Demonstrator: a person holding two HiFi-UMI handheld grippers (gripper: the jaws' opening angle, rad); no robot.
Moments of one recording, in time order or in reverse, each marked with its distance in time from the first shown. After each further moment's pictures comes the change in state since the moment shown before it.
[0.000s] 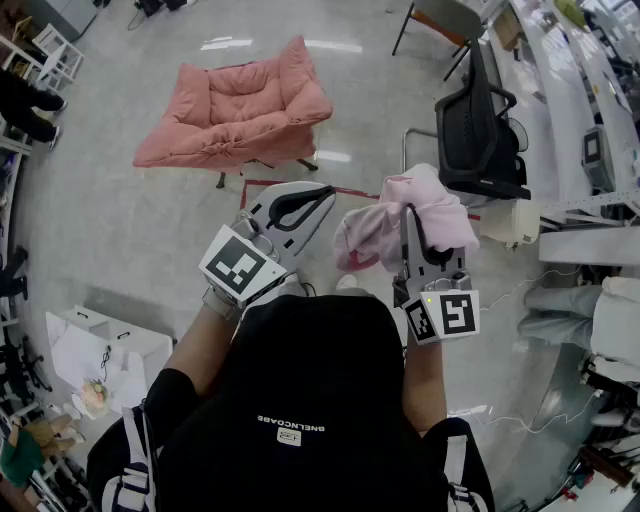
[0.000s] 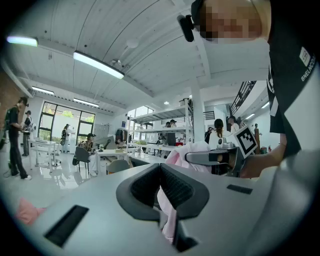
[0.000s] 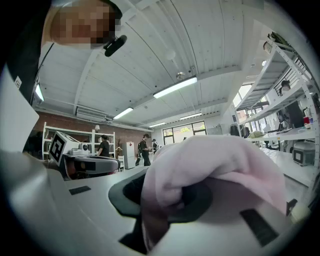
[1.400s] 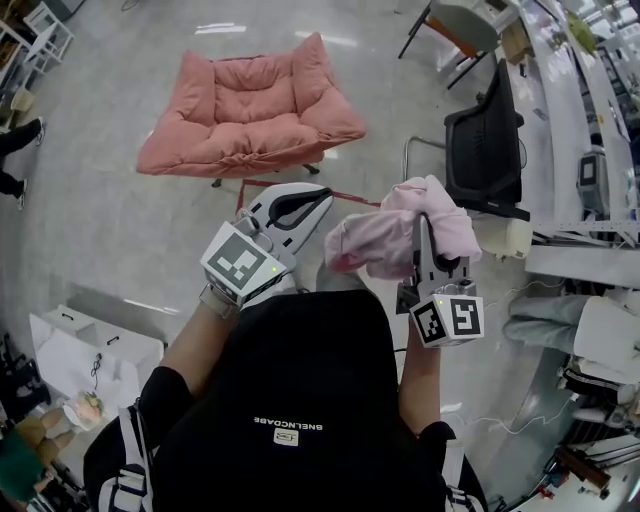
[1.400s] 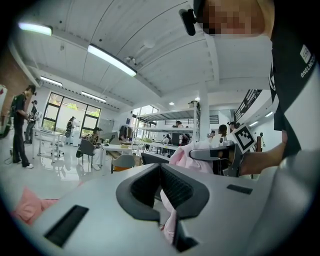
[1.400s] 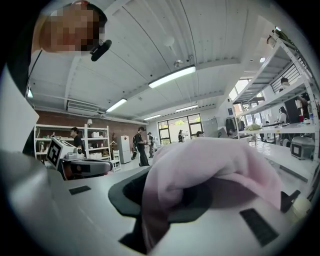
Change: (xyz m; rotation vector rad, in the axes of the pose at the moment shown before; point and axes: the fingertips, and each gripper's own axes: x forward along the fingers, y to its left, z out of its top) left arm -0.057 0.145 -0.039 -0.066 0.007 0.018; right arm 0.119 0.047 -0.029 0.038 0.072 -0.059
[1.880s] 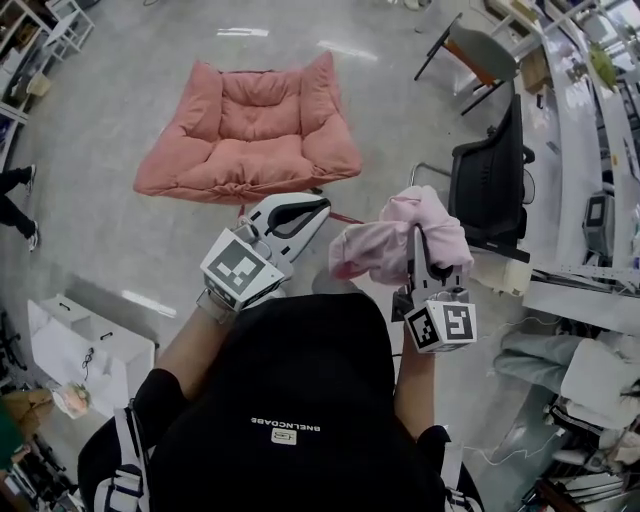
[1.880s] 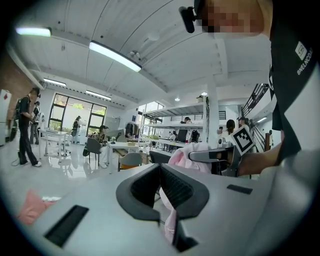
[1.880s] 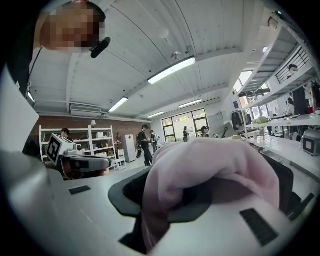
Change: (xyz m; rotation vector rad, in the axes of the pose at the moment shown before) left arm 0.072 0.059 0.005 -0.003 0.052 0.071; right arm 0.086 -0.065 0.003 0.026 0.037 0.080
